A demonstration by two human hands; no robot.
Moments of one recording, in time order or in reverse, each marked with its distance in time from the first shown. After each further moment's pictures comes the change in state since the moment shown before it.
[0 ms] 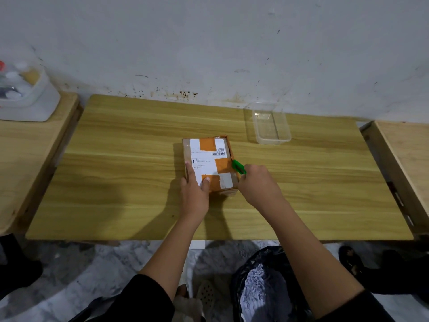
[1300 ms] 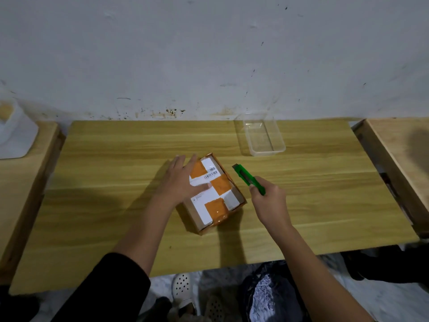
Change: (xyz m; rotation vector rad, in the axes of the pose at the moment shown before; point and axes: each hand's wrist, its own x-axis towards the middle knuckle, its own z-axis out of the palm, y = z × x) left_hand 0.100 0.036 -0.041 0.640 -0.312 0.352; right_hand 0.020 0.033 0.008 0.527 0.270 0.064
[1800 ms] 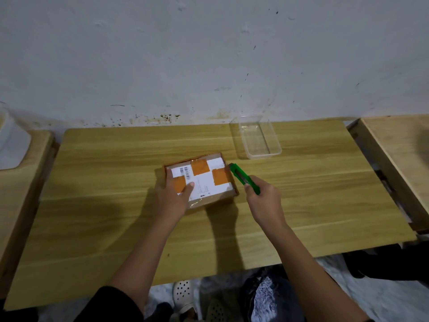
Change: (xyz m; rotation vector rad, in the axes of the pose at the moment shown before) left_hand -0.021 0.001 0.019 -0.284 0.174 -0.409; right_hand 0.009 -0.005 0.002 0.049 0.012 0.004
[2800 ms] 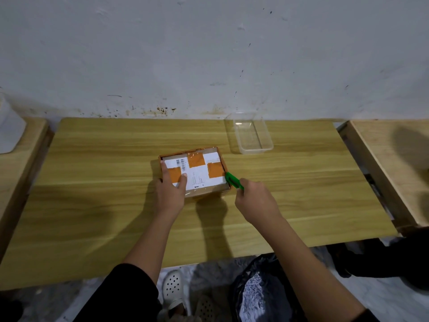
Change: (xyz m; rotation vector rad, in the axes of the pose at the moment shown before) left_hand -0.007 -0.006 0.033 -0.291 0.084 -0.010; right_hand -0.017 -0.004 -0.011 -0.600 -0.160 -0.083
